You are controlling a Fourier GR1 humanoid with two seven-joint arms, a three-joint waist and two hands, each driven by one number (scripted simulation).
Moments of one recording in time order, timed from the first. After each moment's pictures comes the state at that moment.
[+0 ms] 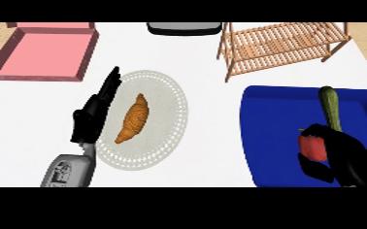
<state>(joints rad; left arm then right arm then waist) -0.18 0.09 -0.04 -1.44 -0.14 0.01 0.02 0.14 -0.24 0.00 -1.77 1.01 0.18 0.41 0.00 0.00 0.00</state>
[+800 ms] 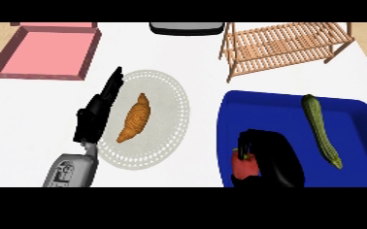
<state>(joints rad) -0.18 0.07 -0.04 -1.44 -0.15 0.00 0.03 0.07 -0.06 0.37 -1.87 1.07 0.31 0.44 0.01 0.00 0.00</state>
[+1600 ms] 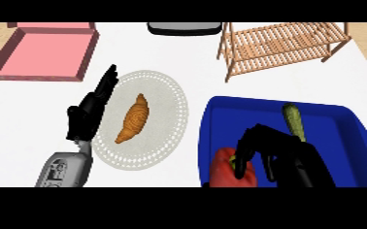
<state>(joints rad) -0.19 0.09 -0.01 -1.43 -0.13 -0.03 0.02 -0.14 0.00 0.53 -2.30 0.88 0.21 0.85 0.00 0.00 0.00</state>
